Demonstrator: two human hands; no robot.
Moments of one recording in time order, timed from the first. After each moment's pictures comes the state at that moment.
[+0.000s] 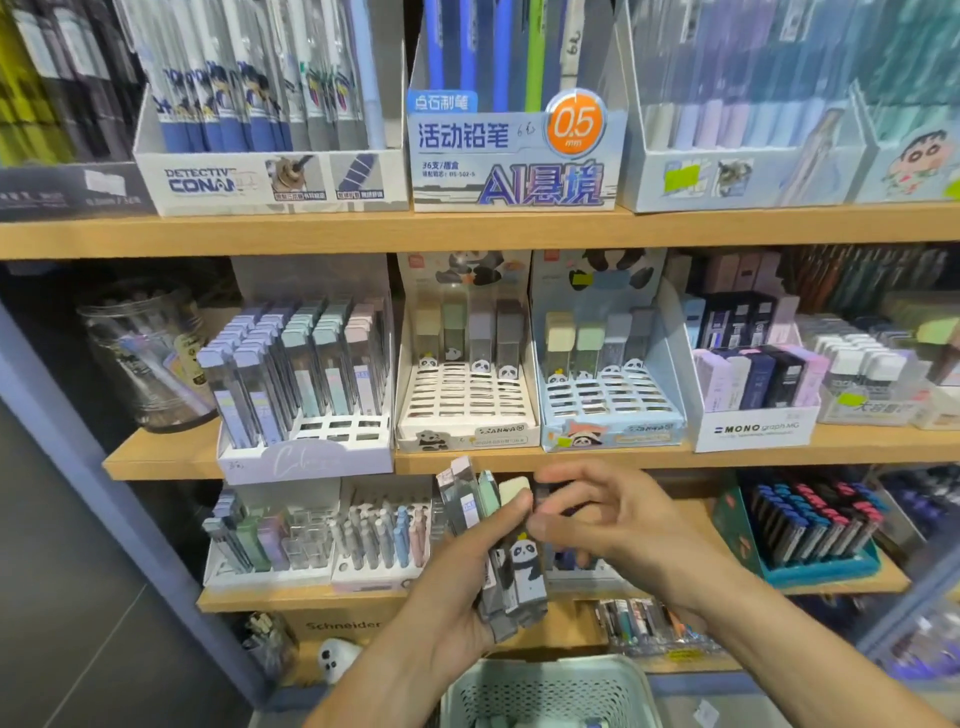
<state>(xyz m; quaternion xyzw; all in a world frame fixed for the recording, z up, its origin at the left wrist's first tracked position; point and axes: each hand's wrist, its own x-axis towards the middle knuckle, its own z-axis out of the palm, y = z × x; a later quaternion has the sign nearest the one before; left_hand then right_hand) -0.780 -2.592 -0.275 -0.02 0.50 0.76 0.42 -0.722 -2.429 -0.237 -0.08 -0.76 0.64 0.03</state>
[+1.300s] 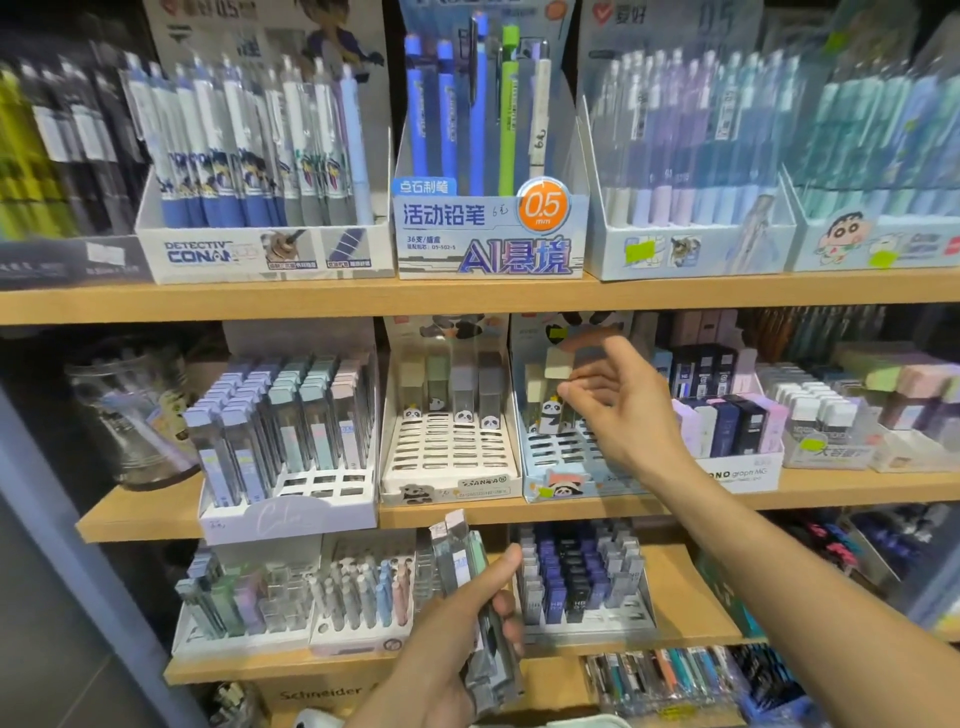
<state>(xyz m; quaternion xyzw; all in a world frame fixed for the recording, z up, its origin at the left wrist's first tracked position) -0.787 -2.587 -0.279 -0.06 0.54 0.74 0.41 -0.809 -2.365 -0.183 -0.01 -0.82 0.43 0.38</state>
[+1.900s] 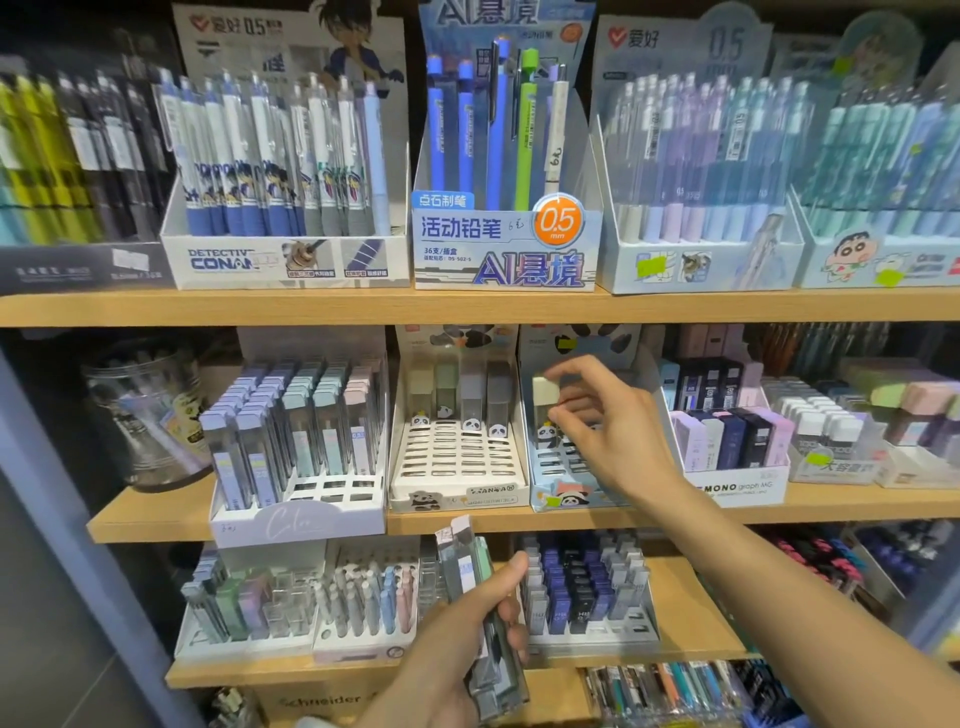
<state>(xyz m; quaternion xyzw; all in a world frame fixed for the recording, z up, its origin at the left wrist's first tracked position) -0.796 -2.590 -0.287 -0.05 0.53 0.73 0.43 -0.811 -2.377 -0.191 0.06 -0.86 0.33 0.39</state>
